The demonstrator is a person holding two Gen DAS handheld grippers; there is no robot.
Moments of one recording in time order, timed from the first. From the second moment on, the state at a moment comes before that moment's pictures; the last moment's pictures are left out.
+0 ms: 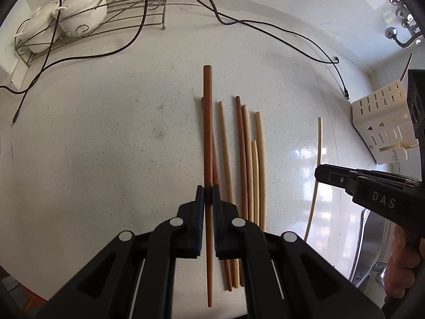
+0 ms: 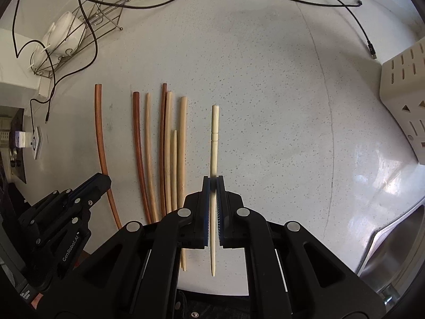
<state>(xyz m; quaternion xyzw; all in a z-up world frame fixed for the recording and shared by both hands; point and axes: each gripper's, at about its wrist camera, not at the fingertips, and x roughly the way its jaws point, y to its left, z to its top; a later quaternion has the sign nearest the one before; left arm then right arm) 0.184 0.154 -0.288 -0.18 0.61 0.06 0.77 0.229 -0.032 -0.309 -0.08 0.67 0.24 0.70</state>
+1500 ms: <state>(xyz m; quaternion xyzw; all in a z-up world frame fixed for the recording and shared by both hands) 0.323 -0.074 -0.076 -0.07 0.30 -0.18 0.93 0.272 -0.342 -0.103 0.12 0.38 0.04 0.92</state>
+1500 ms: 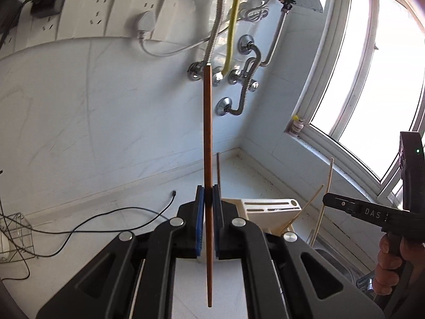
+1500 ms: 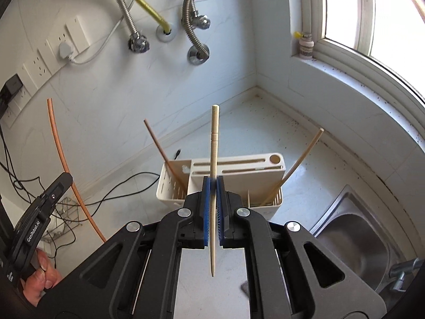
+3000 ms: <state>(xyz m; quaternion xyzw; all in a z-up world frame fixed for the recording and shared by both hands) 0.420 -0.151 -0.138 -0.05 0.26 -0.21 0.94 0.353 -0.407 -0.167 0.13 0.33 -0.04 0.93</state>
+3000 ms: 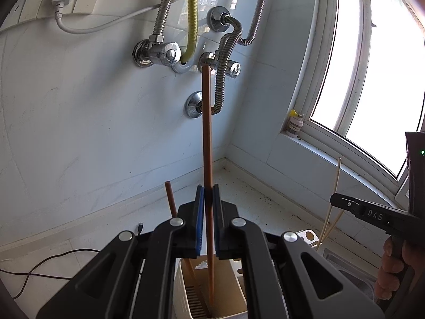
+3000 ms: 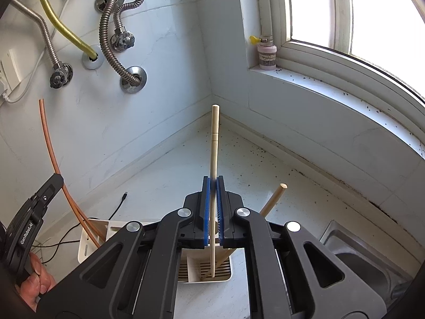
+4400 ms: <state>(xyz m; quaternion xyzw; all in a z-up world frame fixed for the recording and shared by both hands) 0.247 -0.042 -0.056 0.01 0.11 -0.04 0.99 0.216 -0.348 -0.132 0.09 0.14 0.01 0.99</state>
